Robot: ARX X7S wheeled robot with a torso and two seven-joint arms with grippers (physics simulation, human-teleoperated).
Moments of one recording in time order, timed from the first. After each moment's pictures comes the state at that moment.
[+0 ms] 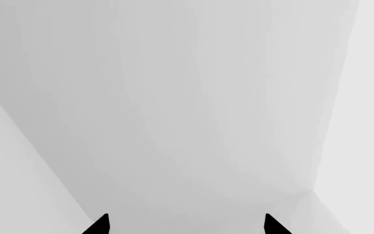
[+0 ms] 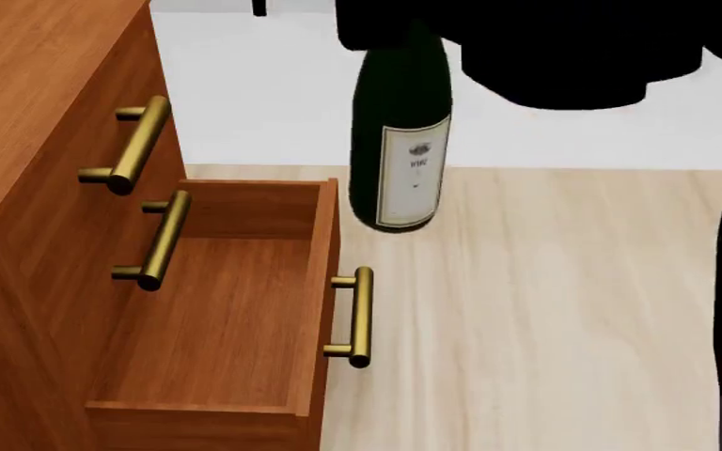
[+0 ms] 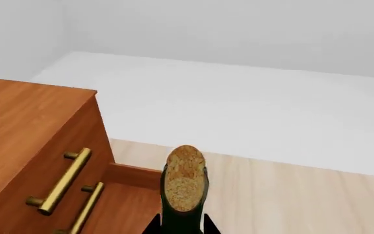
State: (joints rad) left arm -0.85 -0.20 -1.31 0.63 -0.82 -0.75 -0.55; right arm 1.75 0.31 -0.47 0.38 1.93 1.35 1.28
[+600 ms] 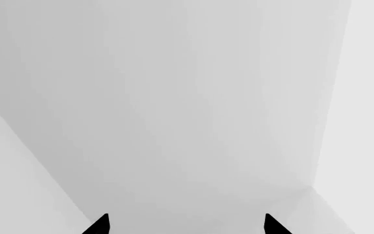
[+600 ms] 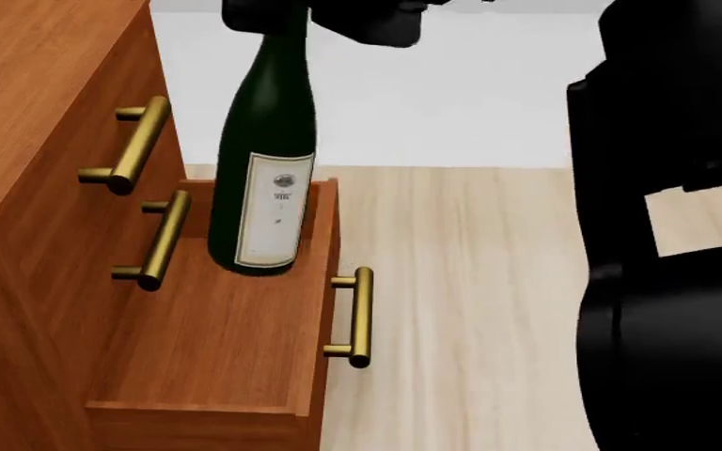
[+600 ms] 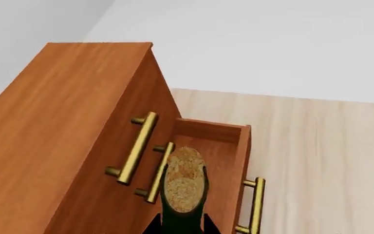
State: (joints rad) left arm -0.83 -0.20 -1.28 0.63 -0.81 -0.74 -0.55; right arm 1.99 0.09 -0.68 1.08 1.72 1.30 0.69
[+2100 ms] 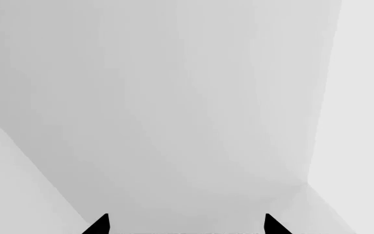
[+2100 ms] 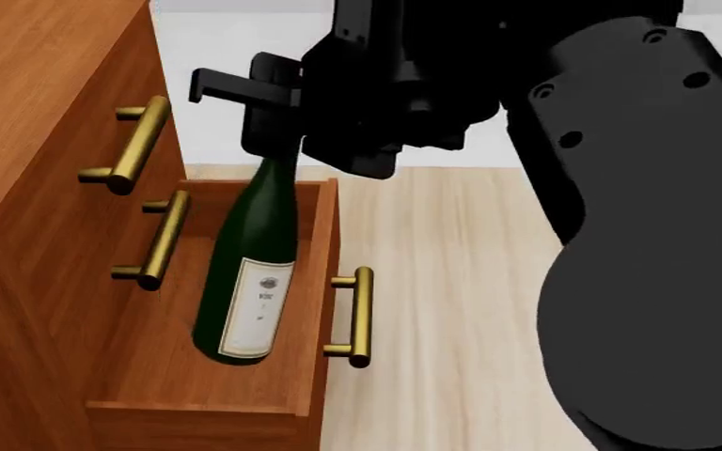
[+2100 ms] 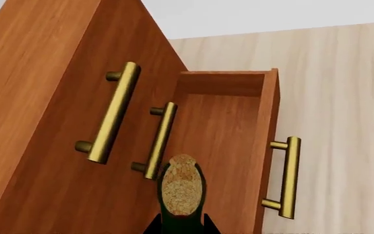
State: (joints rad) left arm -0.81 -0.20 -1.26 0.63 -0.83 -0.71 -0.54; right arm 1.93 0.00 -2.01 1.30 2.57 1.00 0.11
